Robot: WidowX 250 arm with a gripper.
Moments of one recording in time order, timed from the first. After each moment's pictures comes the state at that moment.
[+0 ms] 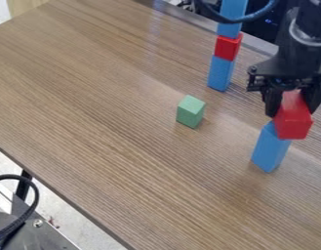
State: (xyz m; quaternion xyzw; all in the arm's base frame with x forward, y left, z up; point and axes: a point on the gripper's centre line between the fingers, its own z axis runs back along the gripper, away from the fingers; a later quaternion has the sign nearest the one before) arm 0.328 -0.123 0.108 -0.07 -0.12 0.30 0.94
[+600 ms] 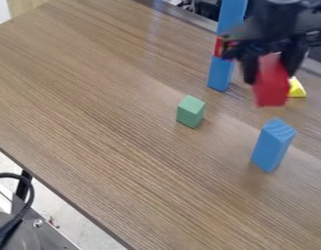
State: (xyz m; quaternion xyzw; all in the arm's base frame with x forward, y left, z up) arm 0.316 -0.075 0.128 -0.08 -0.16 0.37 0.91
